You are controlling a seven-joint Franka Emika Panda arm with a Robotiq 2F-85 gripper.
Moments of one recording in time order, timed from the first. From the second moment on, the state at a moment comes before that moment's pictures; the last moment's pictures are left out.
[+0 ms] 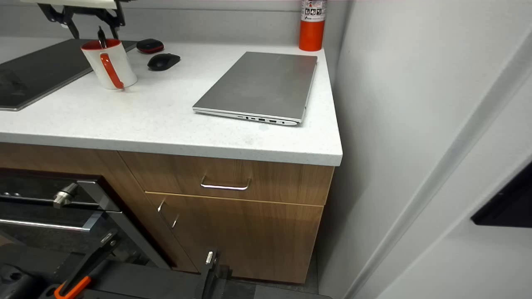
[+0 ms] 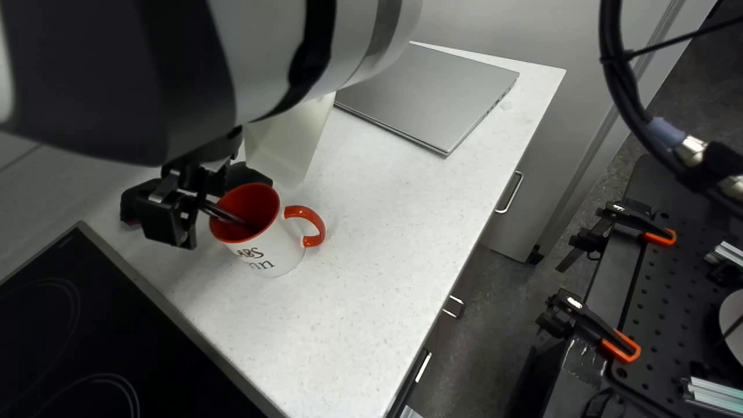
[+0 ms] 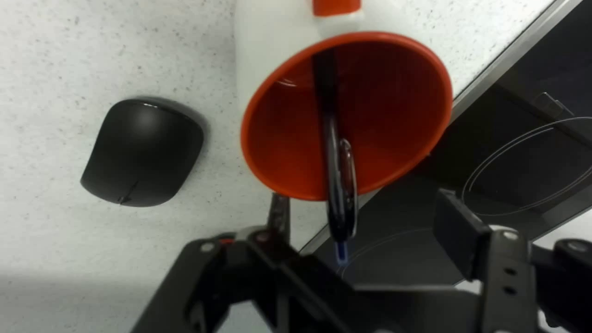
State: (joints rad) arm 0.20 0.25 0.24 -2.11 0.44 2.81 -0.50
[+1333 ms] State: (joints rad) arm 0.12 0.16 0.31 -2.11 0.44 2.81 -0.51
